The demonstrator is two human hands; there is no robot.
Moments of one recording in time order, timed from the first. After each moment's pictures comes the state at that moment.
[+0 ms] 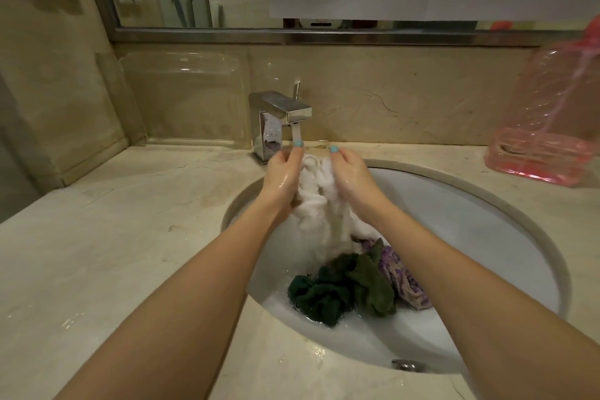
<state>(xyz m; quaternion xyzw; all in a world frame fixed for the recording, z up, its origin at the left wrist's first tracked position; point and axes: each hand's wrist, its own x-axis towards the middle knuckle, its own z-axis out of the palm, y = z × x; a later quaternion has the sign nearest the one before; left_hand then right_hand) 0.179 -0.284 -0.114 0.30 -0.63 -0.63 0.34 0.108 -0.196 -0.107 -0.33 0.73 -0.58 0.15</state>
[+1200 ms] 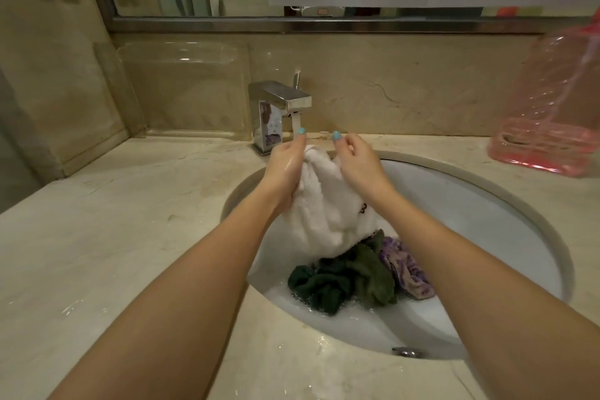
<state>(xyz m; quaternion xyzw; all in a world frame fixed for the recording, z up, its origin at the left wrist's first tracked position) 0.182 -0.280 -0.110 0.28 -0.64 -0.65 0.31 0.090 -0.191 -0.111 -0.37 0.76 -0.53 0.05</state>
